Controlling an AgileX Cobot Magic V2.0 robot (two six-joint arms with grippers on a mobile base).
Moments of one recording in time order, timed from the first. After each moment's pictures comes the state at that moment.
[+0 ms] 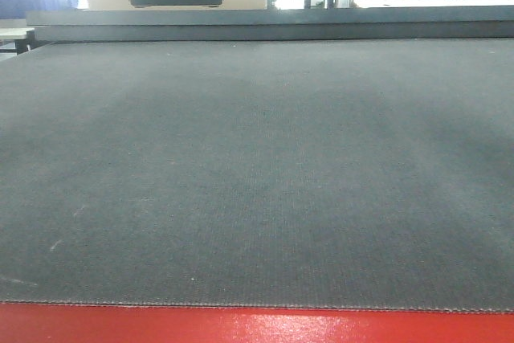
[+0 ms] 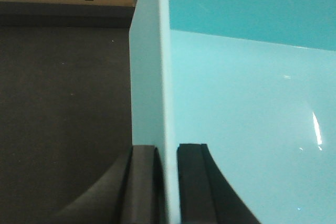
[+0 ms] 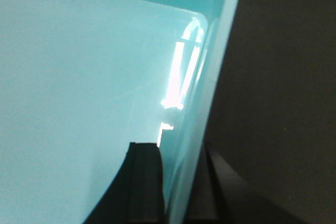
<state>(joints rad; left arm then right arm) -0.36 1.35 -1.64 0.06 0.73 -0.21 0.22 1.37 -1.67 0.04 0.96 0.13</state>
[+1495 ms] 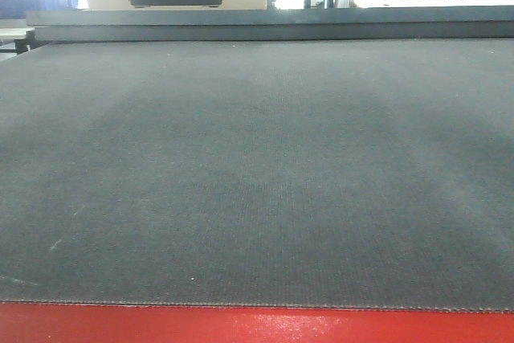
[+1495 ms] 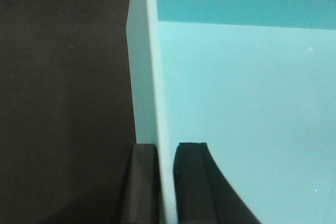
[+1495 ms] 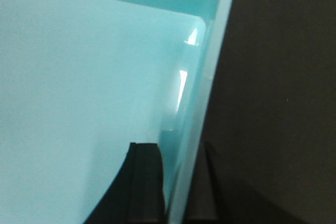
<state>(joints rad) -0.36 1.35 -1.57 0.05 0.83 -0.21 0.22 1.39 -1.67 0.05 1.05 0.12</state>
